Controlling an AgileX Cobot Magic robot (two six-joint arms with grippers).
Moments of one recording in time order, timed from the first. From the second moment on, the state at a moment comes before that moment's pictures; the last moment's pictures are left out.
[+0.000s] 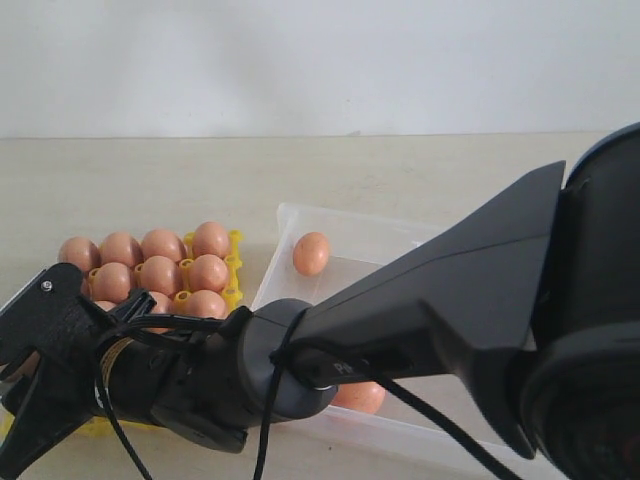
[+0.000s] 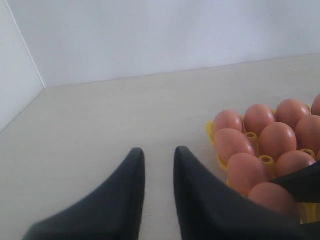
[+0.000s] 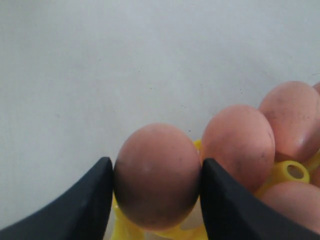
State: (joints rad) left arm 0.09 0.00 0.00 0.23 0.29 -0.09; right arm 1.12 2.25 -1.33 -0.17 -0.42 0.10
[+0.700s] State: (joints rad) left arm 0.09 0.00 0.00 0.23 0.29 -0.09; right arm 1.12 2.17 -1.37 -0.18 -0.20 0.11
